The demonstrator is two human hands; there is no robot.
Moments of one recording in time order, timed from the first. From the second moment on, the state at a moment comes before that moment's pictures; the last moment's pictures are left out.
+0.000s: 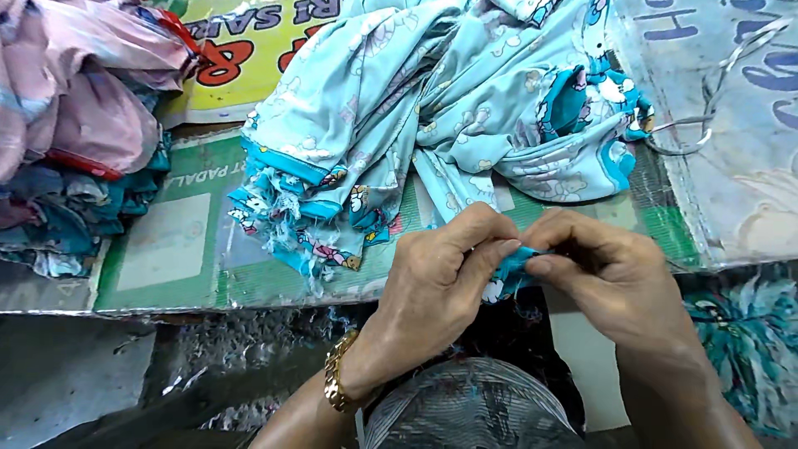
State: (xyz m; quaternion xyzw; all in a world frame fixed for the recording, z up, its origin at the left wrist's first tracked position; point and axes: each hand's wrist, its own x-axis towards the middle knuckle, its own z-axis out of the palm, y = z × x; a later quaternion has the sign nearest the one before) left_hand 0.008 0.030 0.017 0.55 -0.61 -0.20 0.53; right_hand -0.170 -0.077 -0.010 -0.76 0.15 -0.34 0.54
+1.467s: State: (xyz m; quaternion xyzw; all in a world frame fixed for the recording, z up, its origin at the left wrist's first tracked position) left_hand 0.023 0.025 0.001 0.45 -0.56 -0.34 0.61; right_hand -0.150 -0.074 -0.006 -0.78 0.08 -0.32 0.53
